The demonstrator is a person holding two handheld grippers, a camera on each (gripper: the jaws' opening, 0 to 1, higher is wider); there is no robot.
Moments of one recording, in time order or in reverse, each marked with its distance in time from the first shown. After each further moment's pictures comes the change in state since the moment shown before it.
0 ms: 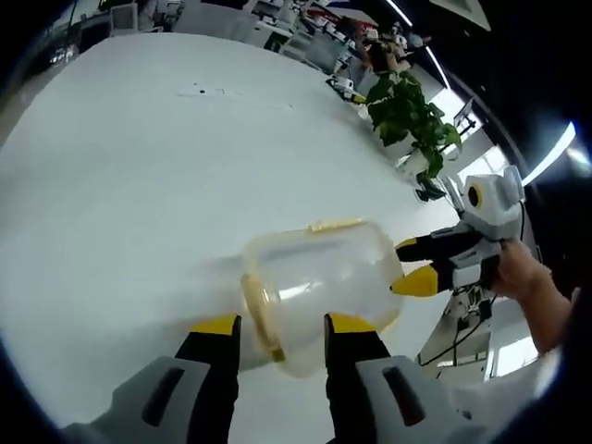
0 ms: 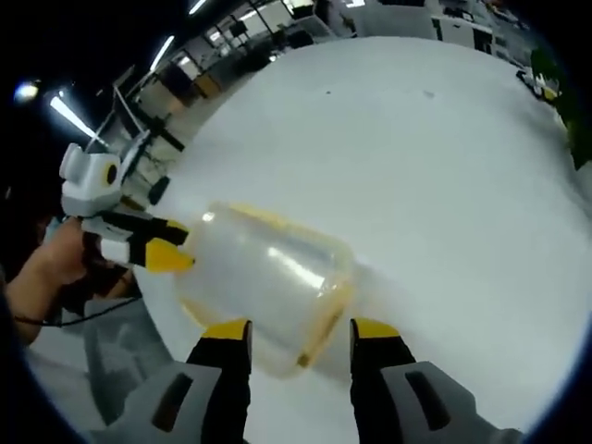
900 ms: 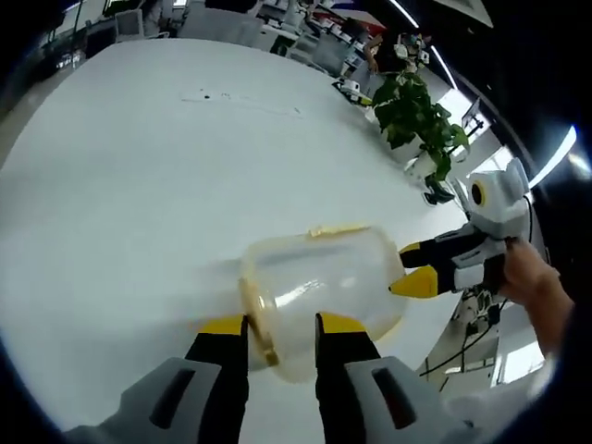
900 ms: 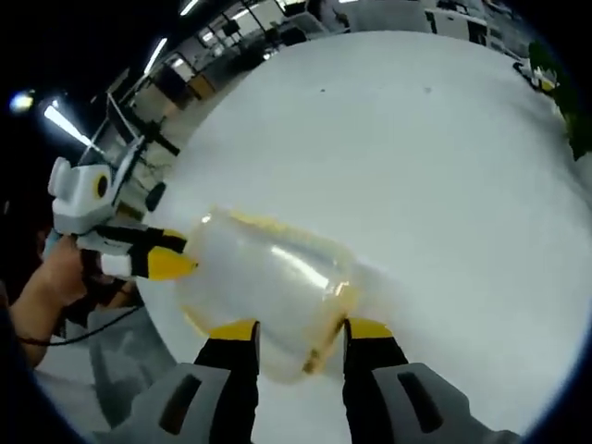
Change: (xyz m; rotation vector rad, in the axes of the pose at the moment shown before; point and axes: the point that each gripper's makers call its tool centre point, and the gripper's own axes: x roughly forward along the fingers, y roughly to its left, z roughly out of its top) left arm 0.002 -0.005 0.005 -0.026 -0.030 0.028; right arm 0.004 0.005 0.003 0.028 -0.002 0.004
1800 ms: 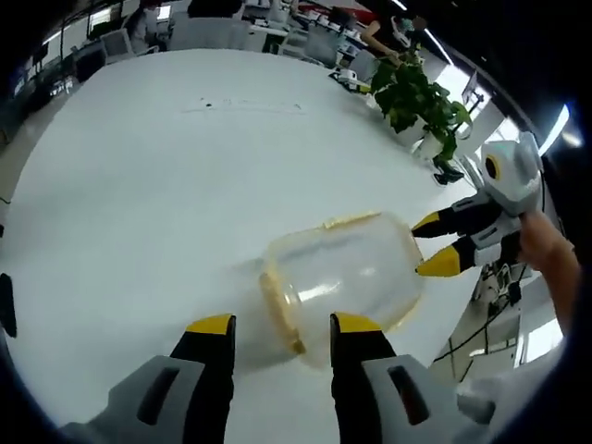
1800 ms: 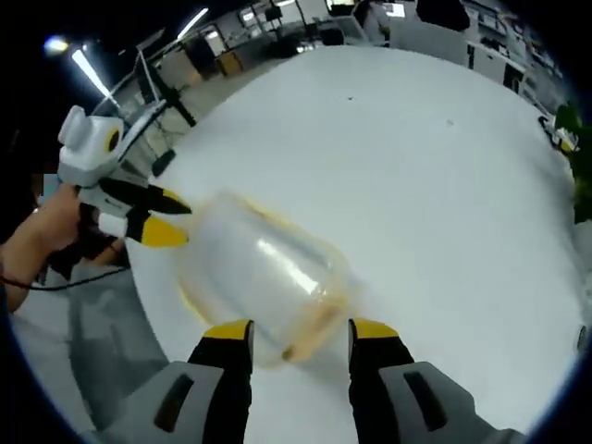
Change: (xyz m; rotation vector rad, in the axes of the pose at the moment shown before) left arm -0.013 0.018 0.000 0.072 0.016 0.108; right arm -0.012 -0.009 0.004 -0.153 0.028 -0.038
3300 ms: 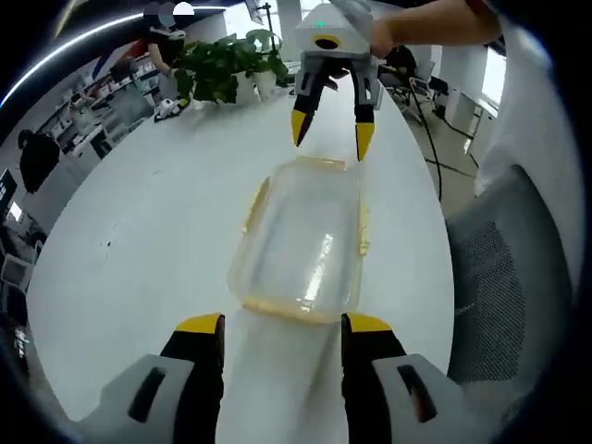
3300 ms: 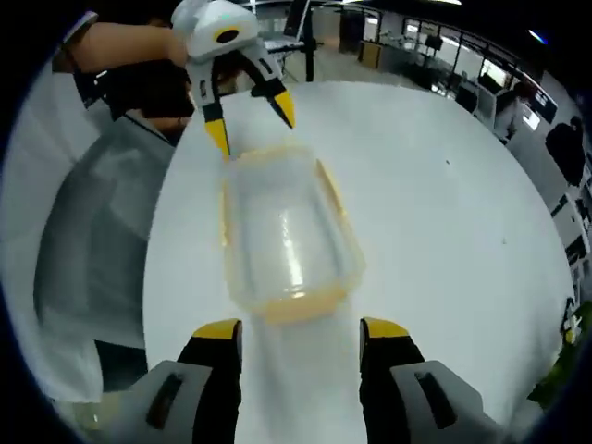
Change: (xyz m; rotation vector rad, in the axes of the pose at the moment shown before) left arm -0.020 -0.014 0.009 0.931 -0.054 -0.191; right arm -0.019 -0.004 -0.009 -0.709 0.041 0.091
